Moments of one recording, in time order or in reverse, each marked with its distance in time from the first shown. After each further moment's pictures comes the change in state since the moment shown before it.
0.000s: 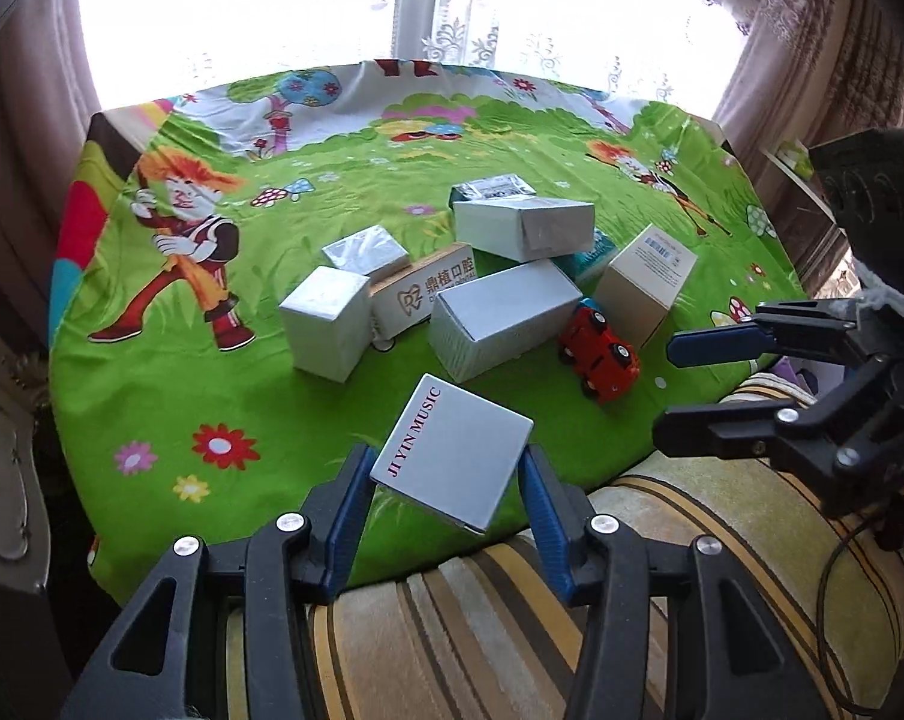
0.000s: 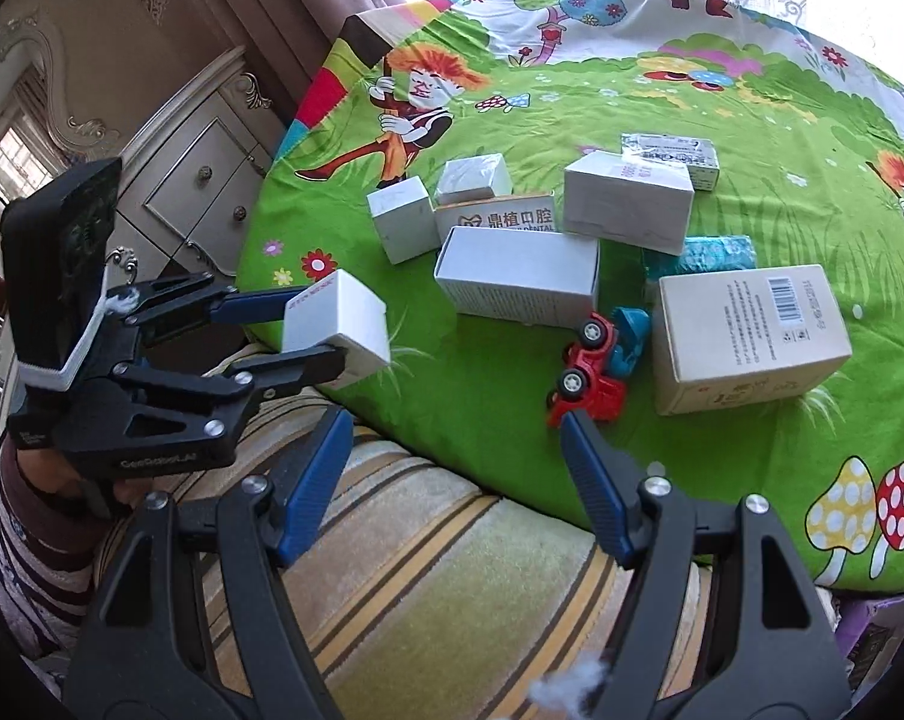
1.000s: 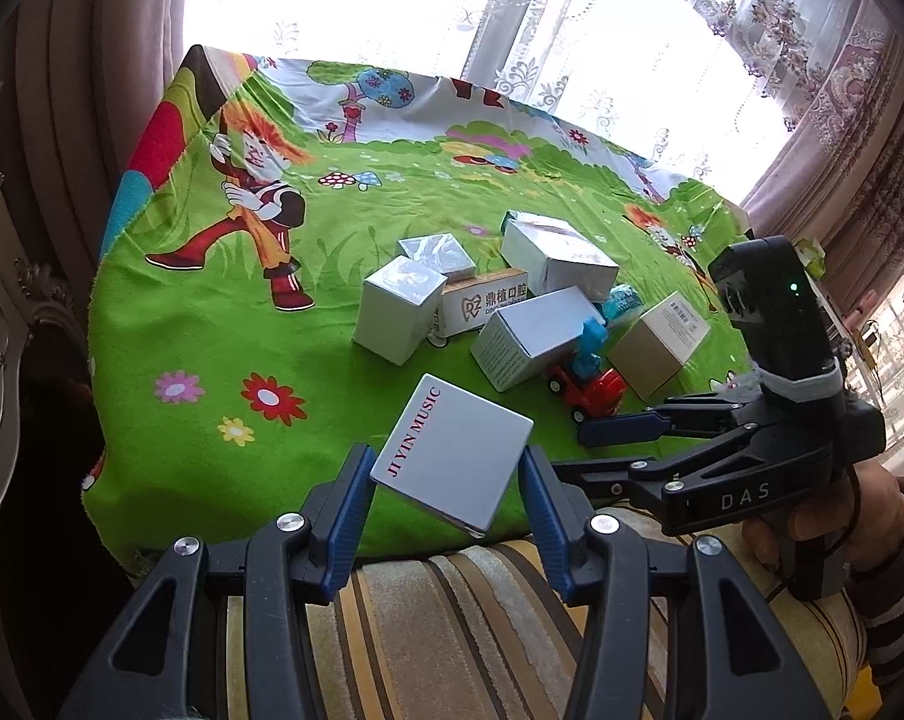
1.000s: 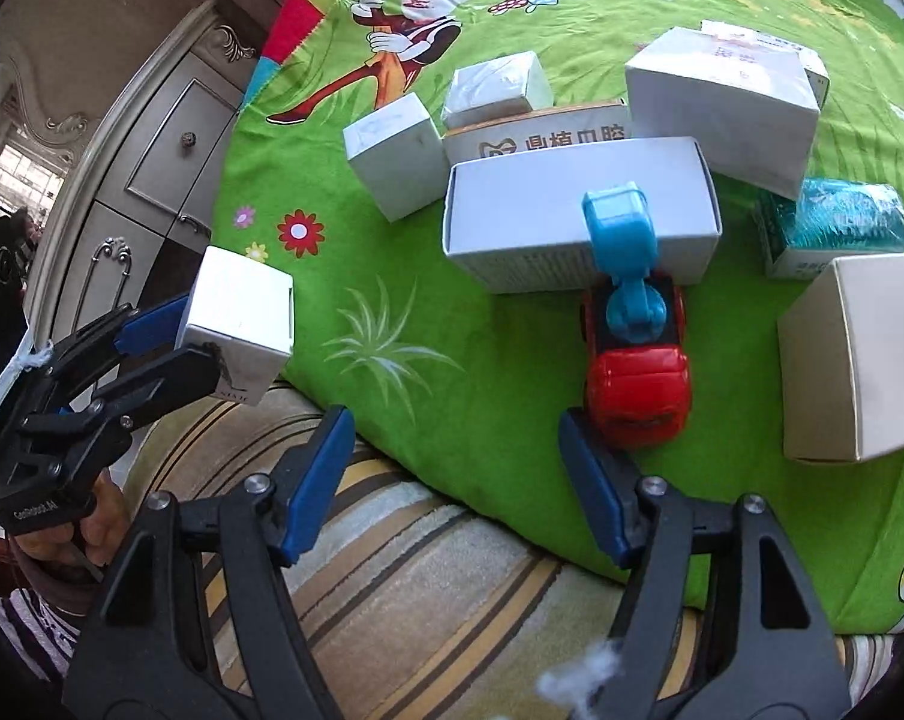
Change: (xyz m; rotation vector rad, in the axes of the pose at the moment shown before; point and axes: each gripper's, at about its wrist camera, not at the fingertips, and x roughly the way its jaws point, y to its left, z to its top) left arm -0.015 0.036 -0.016 -0.202 -0.059 -0.050; right arm 0.080 0.001 0.012 0.061 0.183 0.089
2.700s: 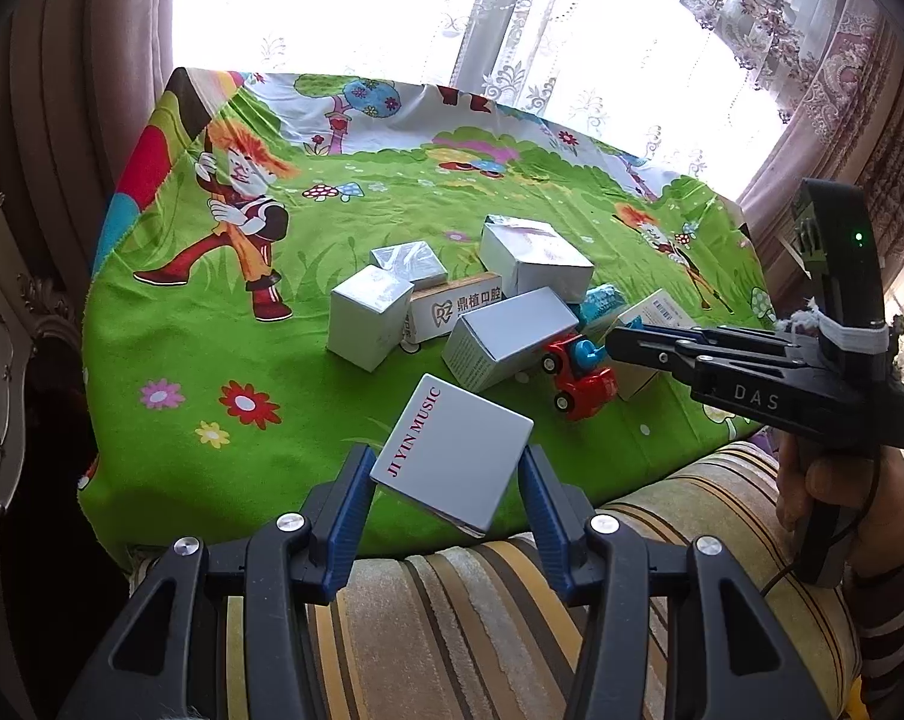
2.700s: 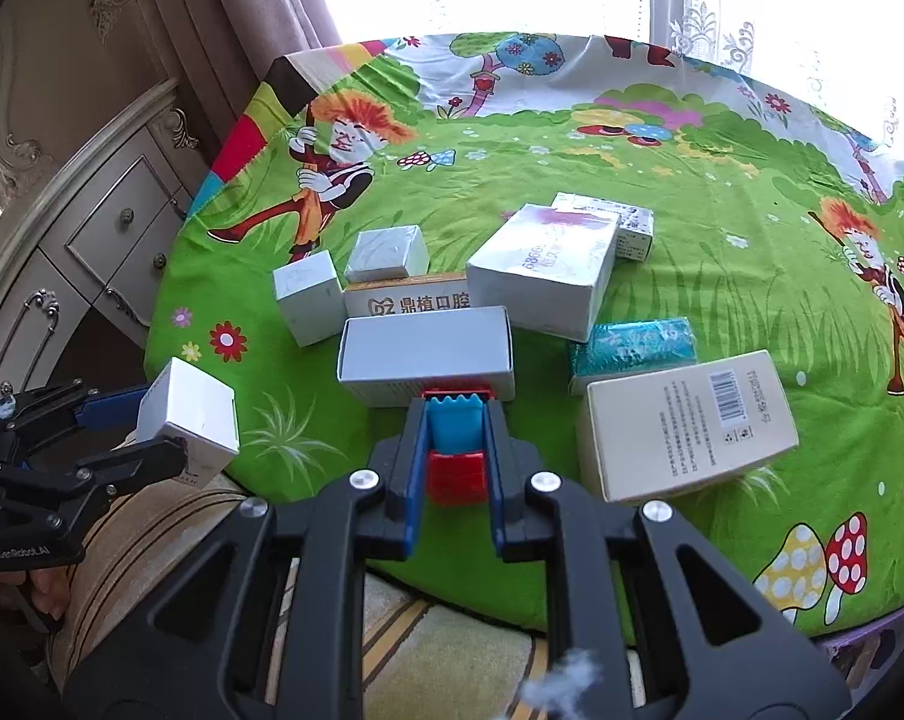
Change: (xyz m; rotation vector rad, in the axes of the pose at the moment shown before) left arm -0.005 -0.025 0.000 0.026 -0.018 0.022; right arm -0.079 -0.006 -0.006 -0.031 -0.306 -0.282
